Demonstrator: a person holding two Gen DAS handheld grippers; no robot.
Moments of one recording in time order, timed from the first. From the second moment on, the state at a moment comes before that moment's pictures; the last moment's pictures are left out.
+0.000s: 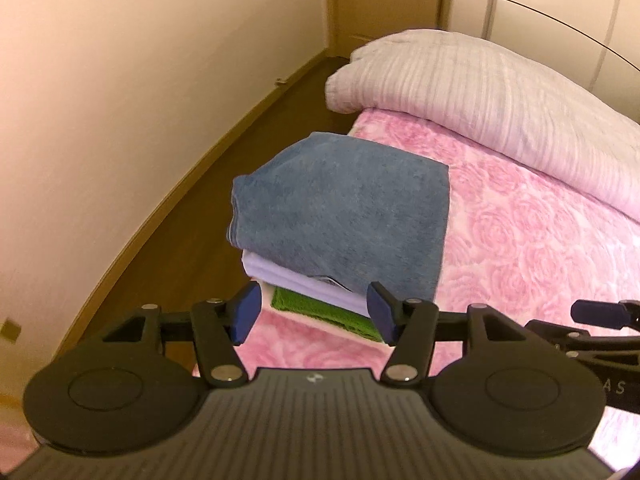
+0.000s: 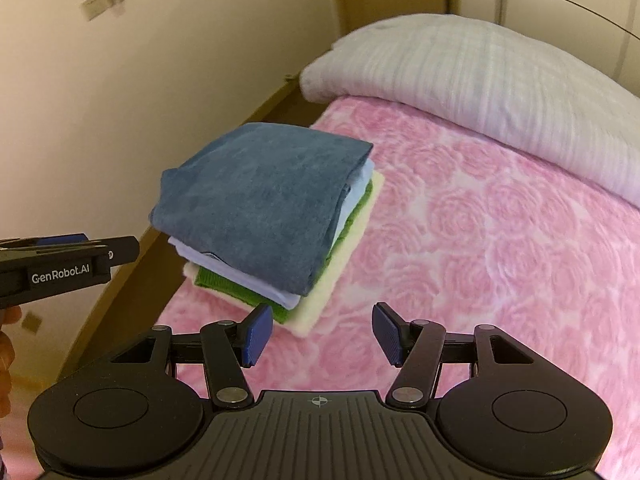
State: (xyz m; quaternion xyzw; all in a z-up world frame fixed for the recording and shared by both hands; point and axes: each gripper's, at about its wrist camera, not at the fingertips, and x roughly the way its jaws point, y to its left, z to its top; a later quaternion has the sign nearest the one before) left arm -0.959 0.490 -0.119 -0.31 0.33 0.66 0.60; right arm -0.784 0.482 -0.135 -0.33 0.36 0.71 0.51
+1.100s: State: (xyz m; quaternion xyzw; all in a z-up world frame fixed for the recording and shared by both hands) left arm -0.768 0.376 -0.122 -0.41 0.26 0.73 0.48; right arm -0.607 0.469 -0.139 -0.43 0.30 0.79 0.34
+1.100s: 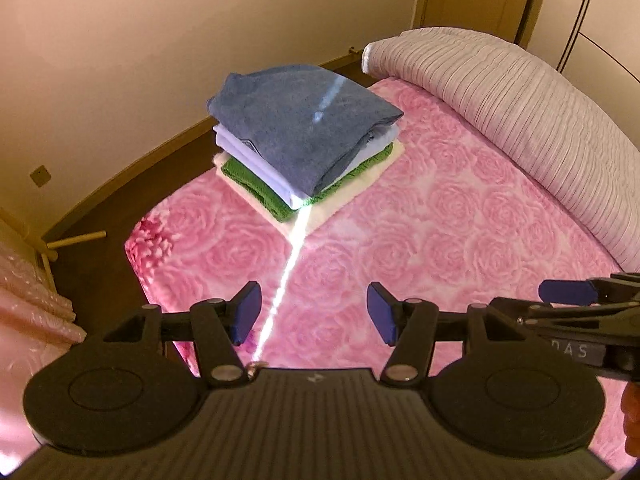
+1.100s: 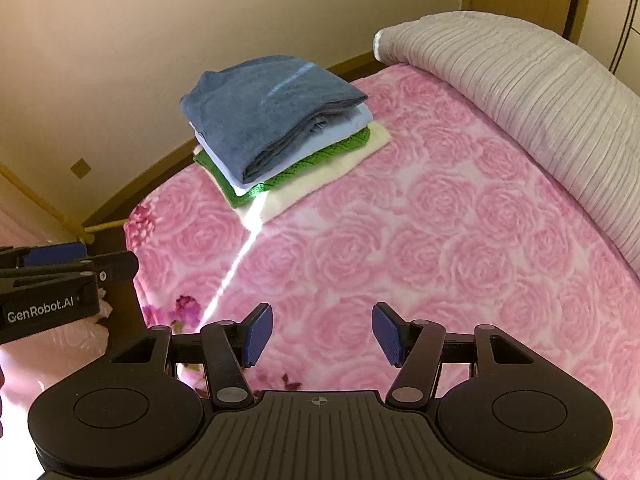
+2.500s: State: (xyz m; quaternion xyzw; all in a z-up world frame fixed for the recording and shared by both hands) left arm -0.788 0.454 -0.168 -0.45 0.29 0.72 0.44; right arm -0.642 0.556 -0.182 -0.46 0.31 0.77 0.30
